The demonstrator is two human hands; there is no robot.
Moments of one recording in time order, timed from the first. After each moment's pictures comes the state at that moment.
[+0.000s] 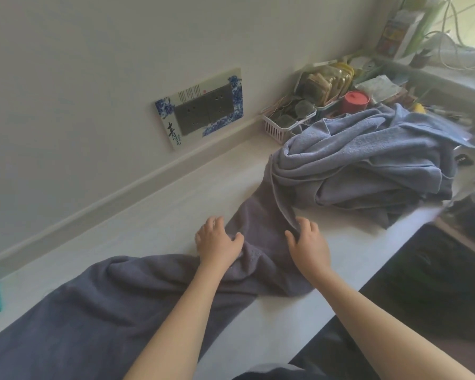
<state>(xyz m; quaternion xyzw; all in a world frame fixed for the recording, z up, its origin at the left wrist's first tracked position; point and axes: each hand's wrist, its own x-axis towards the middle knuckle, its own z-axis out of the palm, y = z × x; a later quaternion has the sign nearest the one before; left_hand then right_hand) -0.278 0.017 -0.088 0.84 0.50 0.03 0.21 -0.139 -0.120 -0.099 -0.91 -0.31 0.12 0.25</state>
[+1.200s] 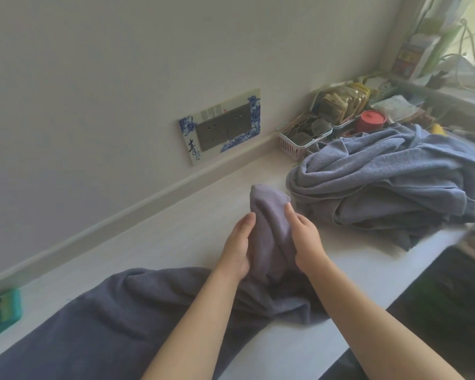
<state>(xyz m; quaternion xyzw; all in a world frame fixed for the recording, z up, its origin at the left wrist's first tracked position) -0.262 0.021 -0.042 0.41 0.37 0.21 0.80 -0.159 -0.054 -0.029 -0.65 -0.06 0.38 0.65</state>
